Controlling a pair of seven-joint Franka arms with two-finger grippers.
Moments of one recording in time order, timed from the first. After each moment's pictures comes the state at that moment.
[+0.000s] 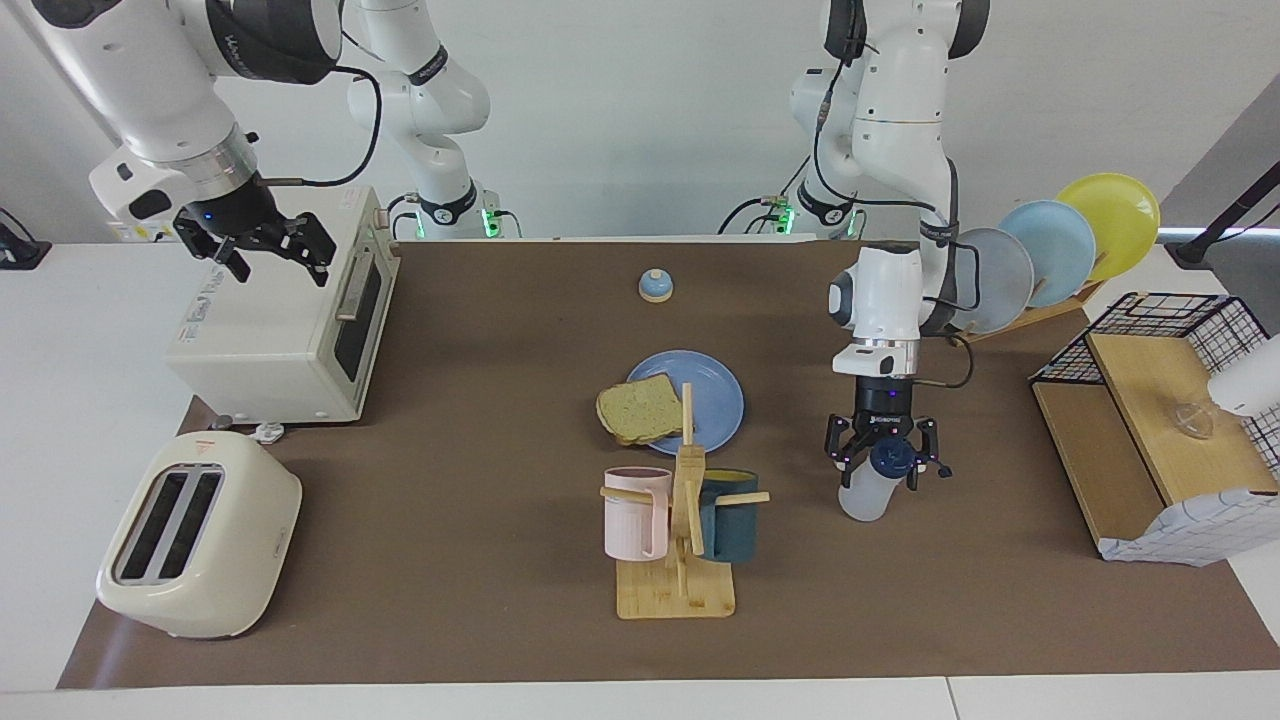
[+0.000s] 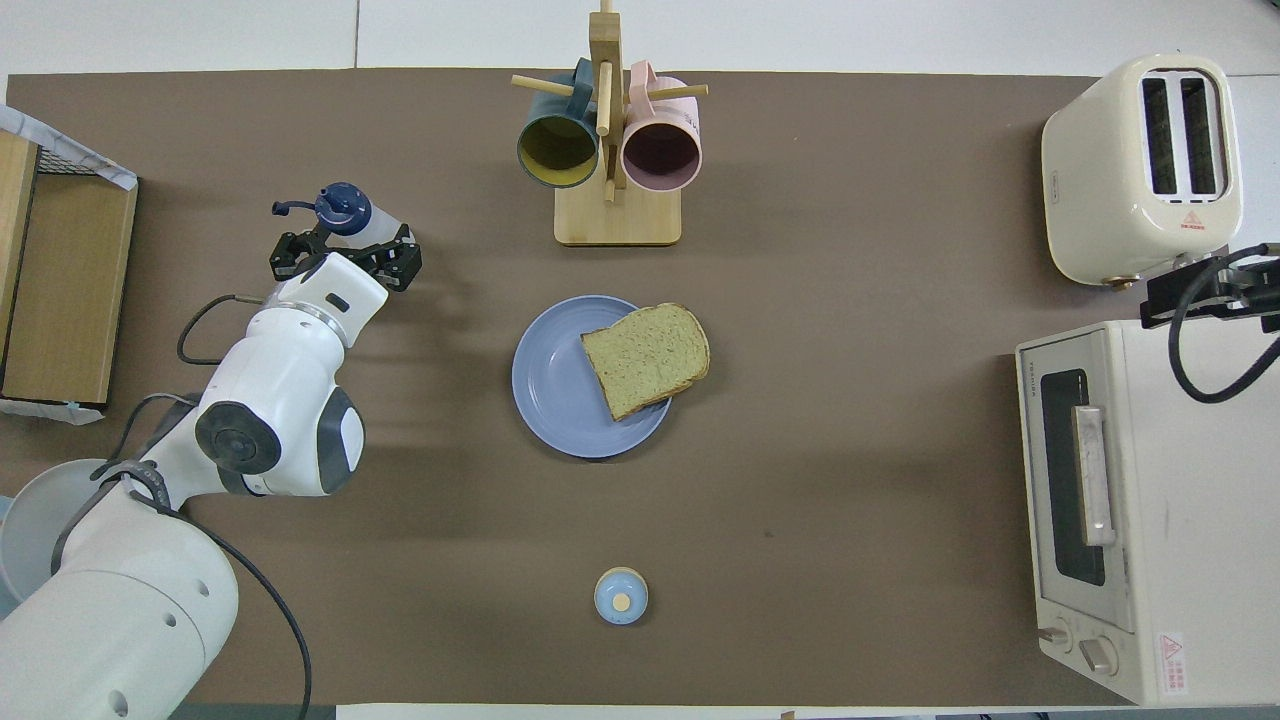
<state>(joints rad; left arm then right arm) -0.49 0.39 0.24 -2.26 -0.15 3.49 0.04 -0.02 0.00 -0.04 -1.60 -0.04 1.54 0.01</state>
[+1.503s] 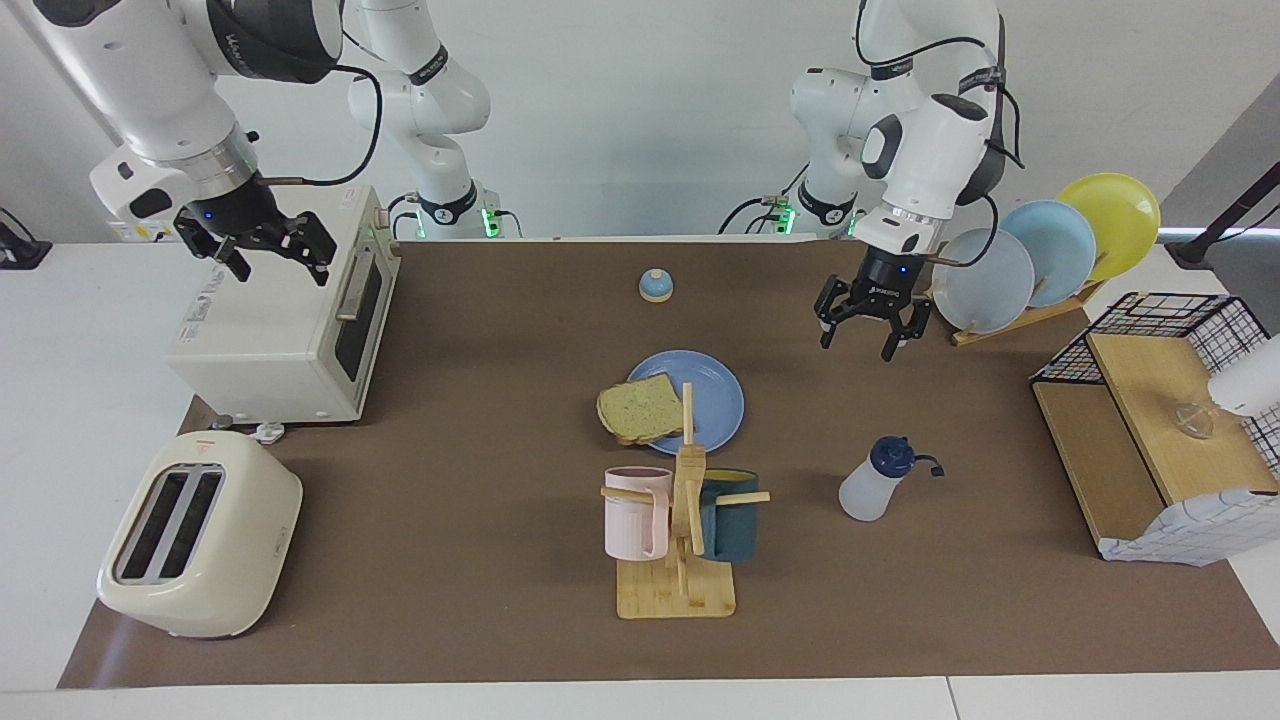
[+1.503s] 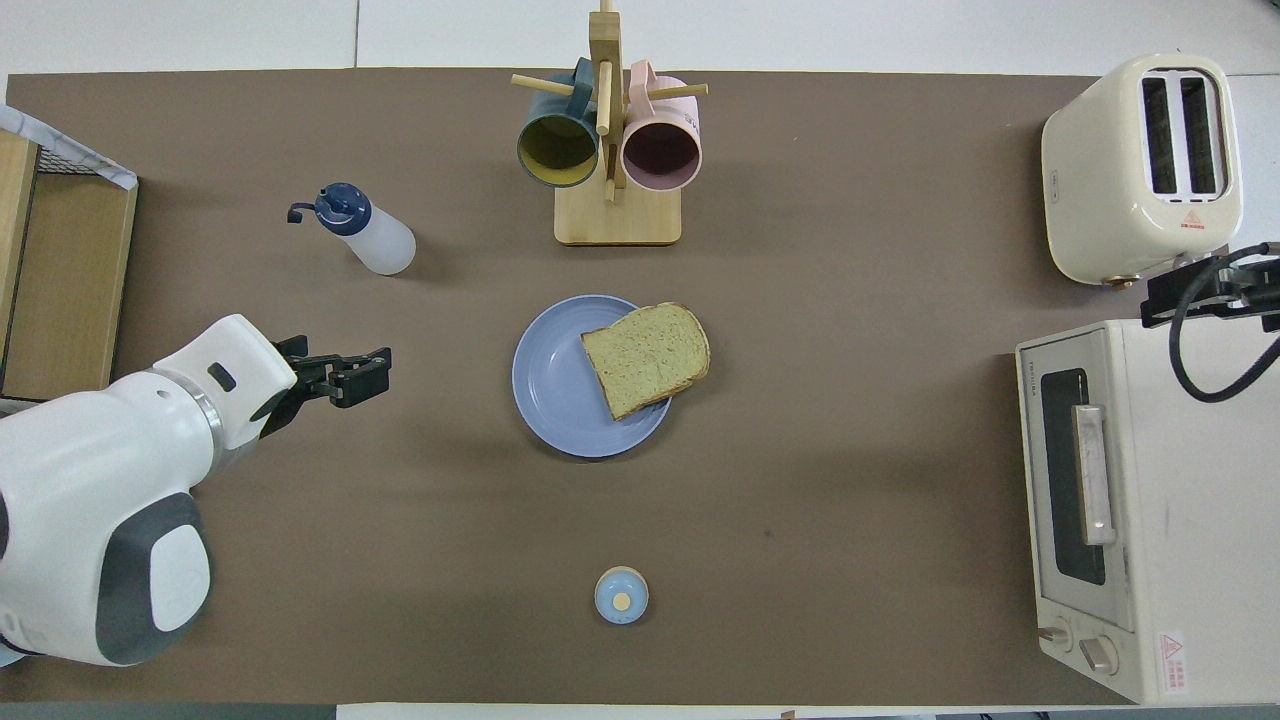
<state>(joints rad) -0.51 -0.30 0.23 -2.42 -0.14 2.54 0.04 -0.02 0.00 -0.04 -1.60 -0.04 1.54 0.01</state>
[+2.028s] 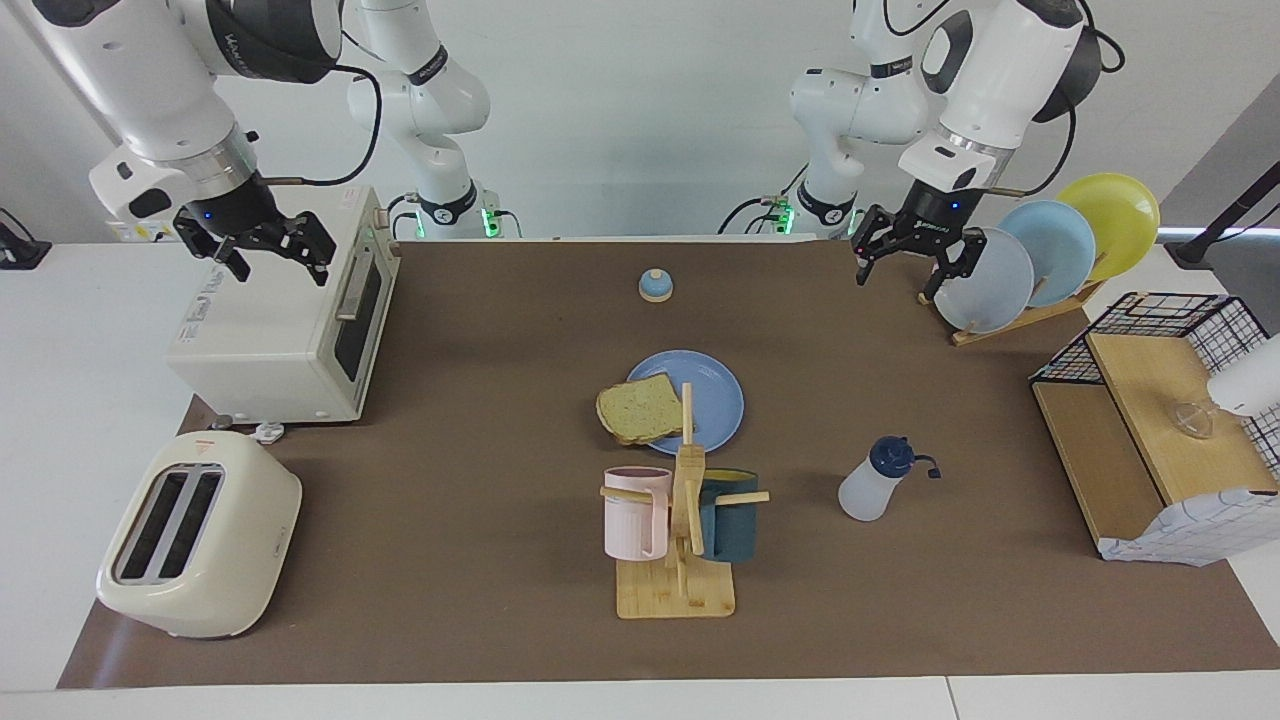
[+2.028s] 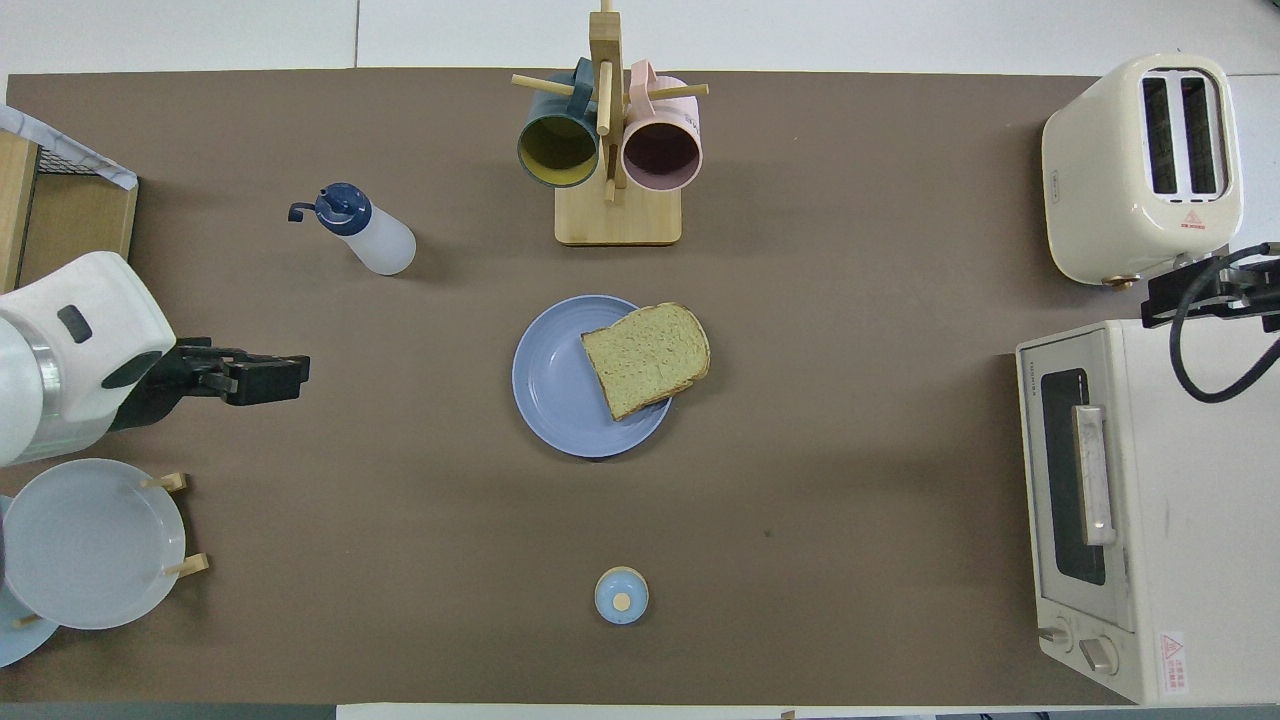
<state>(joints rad) -0.48 -0.31 0.24 -2.07 -0.05 1.98 0.04 -0.02 0.00 -0.04 -1.60 -0.04 1.54 0.01</state>
